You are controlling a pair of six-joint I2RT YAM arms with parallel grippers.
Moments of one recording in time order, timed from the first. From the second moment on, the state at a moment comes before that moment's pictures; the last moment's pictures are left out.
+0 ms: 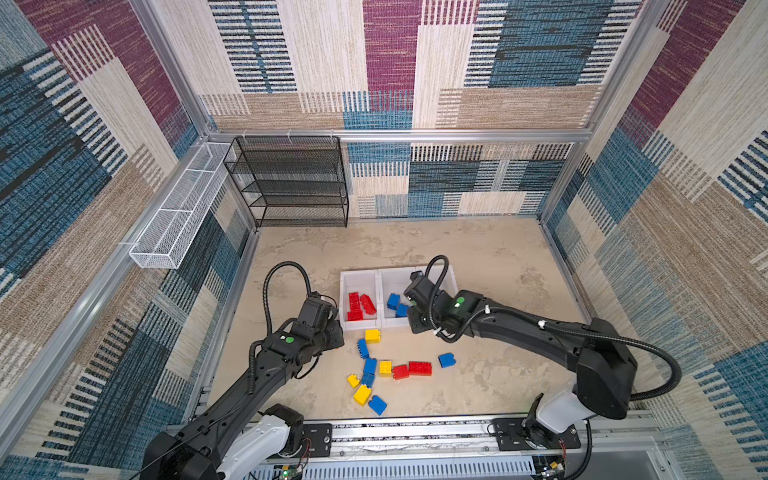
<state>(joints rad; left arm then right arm) -0.41 0.98 0.61 -0.60 -0.08 -0.57 0.83 1.53 1.14 -0.63 0.23 0.53</state>
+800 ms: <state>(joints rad) -0.41 0.93 0.58 -0.62 -0.08 -0.58 0.61 1.66 1.21 -0.54 0.18 0.39</state>
